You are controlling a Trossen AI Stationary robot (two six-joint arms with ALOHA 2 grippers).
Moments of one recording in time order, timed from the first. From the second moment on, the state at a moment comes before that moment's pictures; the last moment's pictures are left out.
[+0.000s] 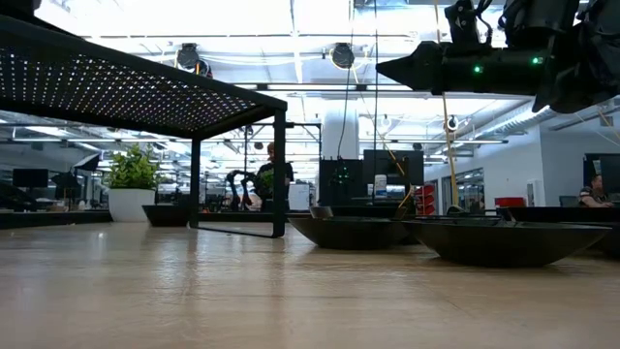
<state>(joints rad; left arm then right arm) -0.64 1.06 1.11 -1.40 -0.26 -1.44 -0.06 1.43 0.29 1.46 0.41 -0.43</state>
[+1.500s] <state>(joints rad) -0.61 0.95 1.18 -1.38 -0.77 -1.45 -0.06 1.43 0.29 1.46 0.39 -0.36</state>
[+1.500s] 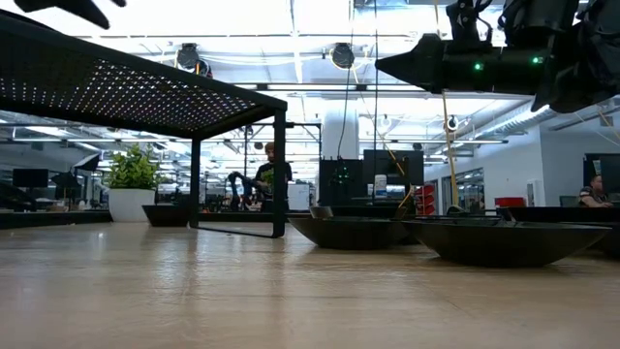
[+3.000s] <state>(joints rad) 0.73 1.61 1.12 -0.97 -0.03 -0.42 -0.07 1.43 0.30 1.44 0.39 -0.38</state>
